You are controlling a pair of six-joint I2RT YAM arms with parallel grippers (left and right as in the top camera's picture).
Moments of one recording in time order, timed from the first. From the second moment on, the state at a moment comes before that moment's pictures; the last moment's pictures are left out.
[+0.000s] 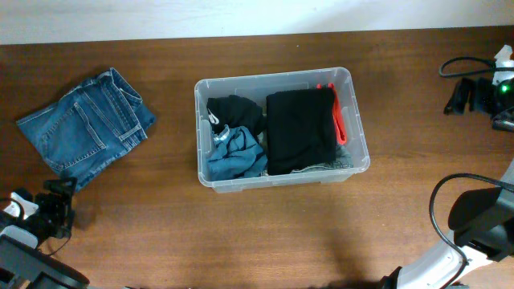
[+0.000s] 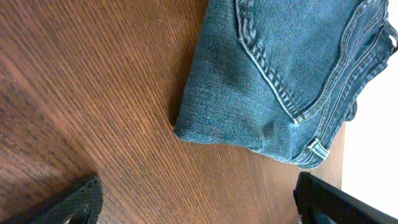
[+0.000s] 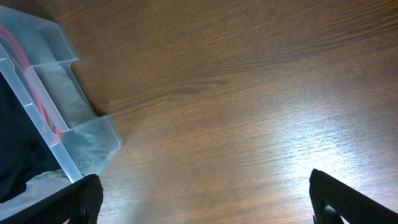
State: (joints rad) left arm 1.00 1.72 0.80 -0.24 0.69 -0.35; right arm -0.51 1.96 2.22 -1.69 -0.15 -0.16
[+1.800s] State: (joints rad) left arm 0.86 1.54 0.83 -0.39 0.58 -0.49; right arm -0.51 1.96 2.22 -1.69 -0.15 -0.16
